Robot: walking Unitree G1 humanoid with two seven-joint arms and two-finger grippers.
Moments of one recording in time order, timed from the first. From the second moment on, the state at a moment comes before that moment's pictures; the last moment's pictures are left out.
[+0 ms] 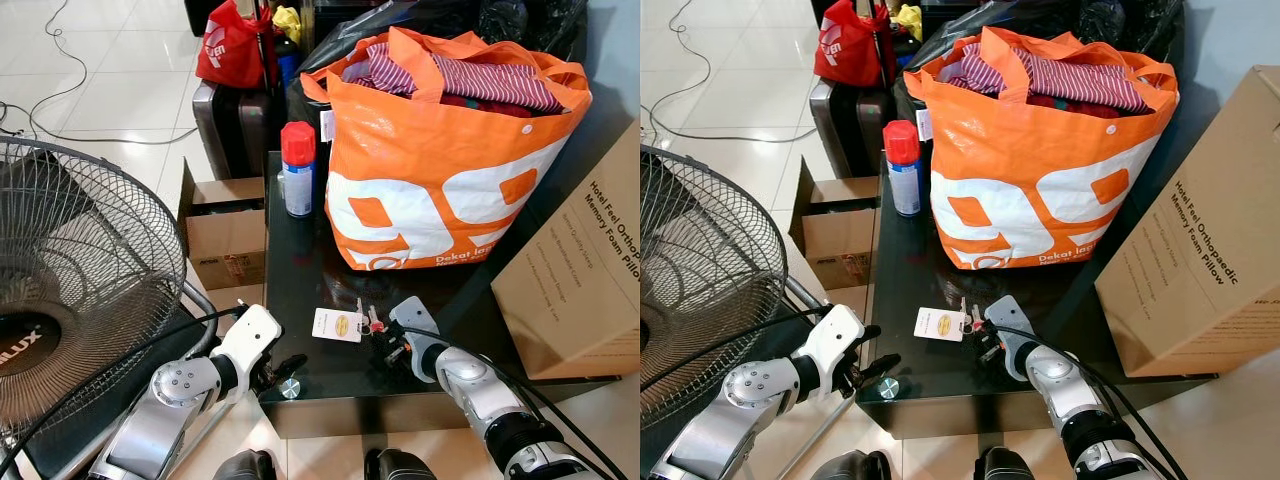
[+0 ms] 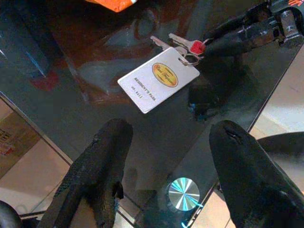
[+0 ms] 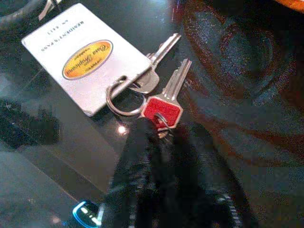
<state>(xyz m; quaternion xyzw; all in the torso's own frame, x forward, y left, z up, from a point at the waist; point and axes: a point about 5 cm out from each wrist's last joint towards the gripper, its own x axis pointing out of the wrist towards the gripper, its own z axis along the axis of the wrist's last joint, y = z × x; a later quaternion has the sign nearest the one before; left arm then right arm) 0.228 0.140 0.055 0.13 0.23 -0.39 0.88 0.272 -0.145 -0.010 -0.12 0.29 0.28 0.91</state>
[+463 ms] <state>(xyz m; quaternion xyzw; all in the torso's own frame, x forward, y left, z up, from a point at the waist) 0.228 0.140 0.055 0.13 0.23 -0.39 0.88 0.272 -0.149 -0.010 -0.13 0.29 0.28 0.91</state>
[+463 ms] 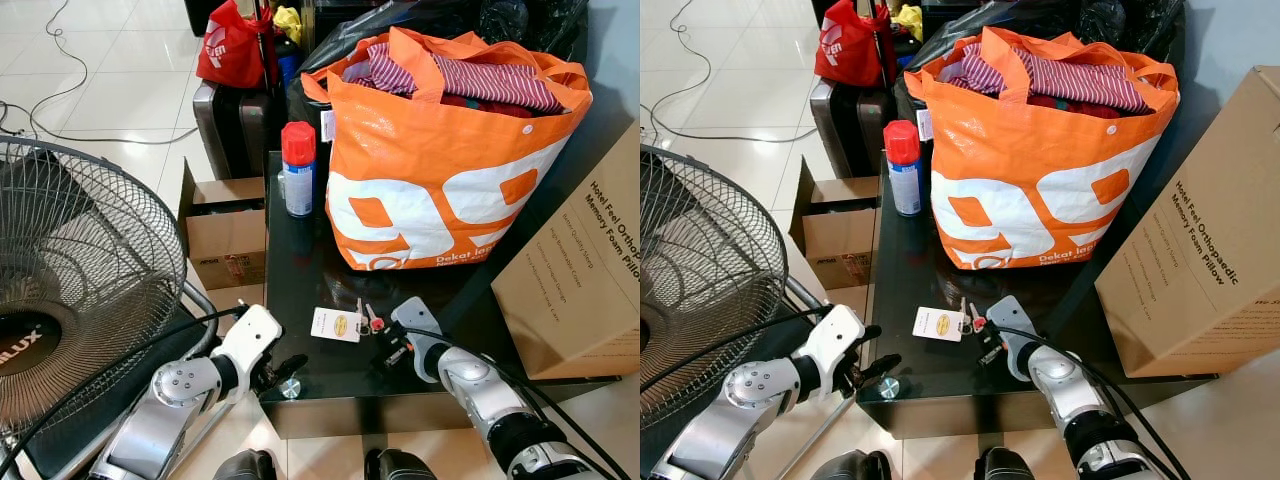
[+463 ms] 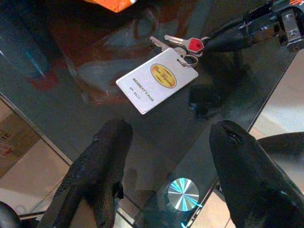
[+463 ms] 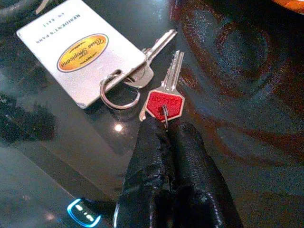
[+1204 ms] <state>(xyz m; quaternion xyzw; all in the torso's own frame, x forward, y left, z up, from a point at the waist) 0.245 0.142 0.066 0.11 0.18 -0.33 0.92 0.243 -0.173 0.053 -0.03 0.12 0.22 0.97</state>
